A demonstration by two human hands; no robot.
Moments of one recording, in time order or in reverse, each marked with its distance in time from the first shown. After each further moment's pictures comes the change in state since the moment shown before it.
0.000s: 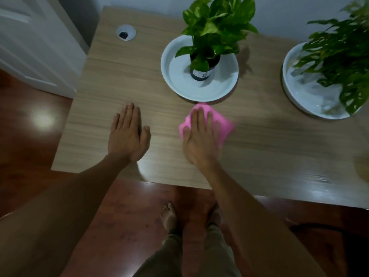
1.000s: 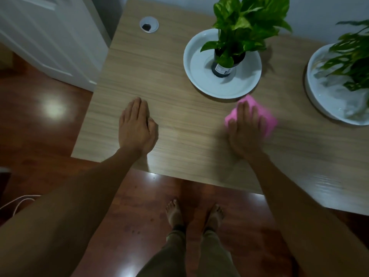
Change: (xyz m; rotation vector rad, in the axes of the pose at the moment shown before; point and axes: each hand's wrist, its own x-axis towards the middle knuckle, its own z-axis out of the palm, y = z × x) left_hand -0.008 -0.017 -0.013 -0.079 0.032 -0.110; right_hand 0.011 0.059 -0.036 -0.098 0.026 0.040
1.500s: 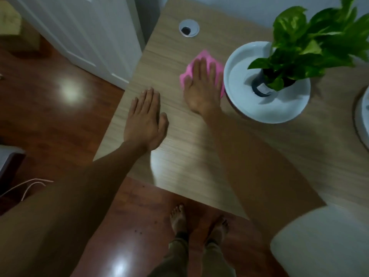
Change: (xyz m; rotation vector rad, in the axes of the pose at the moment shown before) left_hand 0.051 -0.056 -0.019 0.042 -0.026 0.017; right_hand 0.150 -0.231 0.025 0.051 -0.066 -0.266
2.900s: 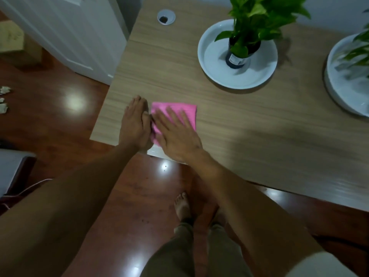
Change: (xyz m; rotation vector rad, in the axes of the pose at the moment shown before) left_hand -0.084 0.029 -0.006 -0.237 0.022 -0.069; right_hand -0.211 0.008 0.043 -0.128 -0.046 -0.450
